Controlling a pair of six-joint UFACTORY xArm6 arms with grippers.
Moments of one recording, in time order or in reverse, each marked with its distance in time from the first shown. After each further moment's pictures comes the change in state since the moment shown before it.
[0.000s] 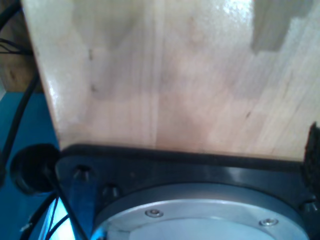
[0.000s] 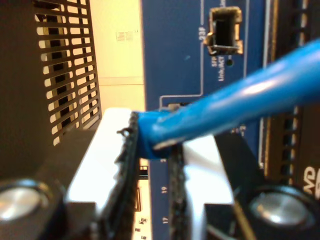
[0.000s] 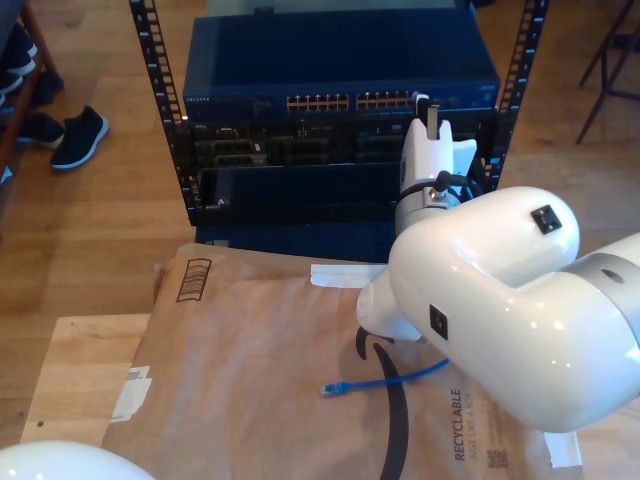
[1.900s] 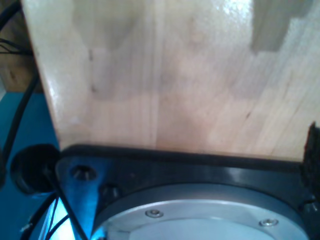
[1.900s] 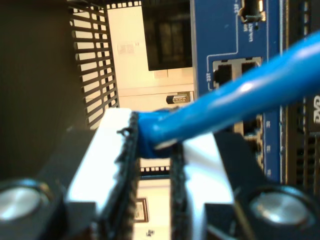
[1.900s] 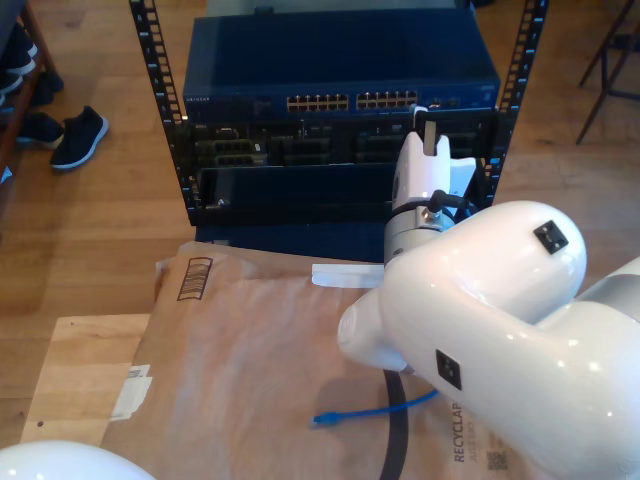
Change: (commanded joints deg) left arm 0.0 0.0 0.0 0.0 0.0 0.0; right arm 5.5 -7.2 8.8 8.9 -2.1 -0.1
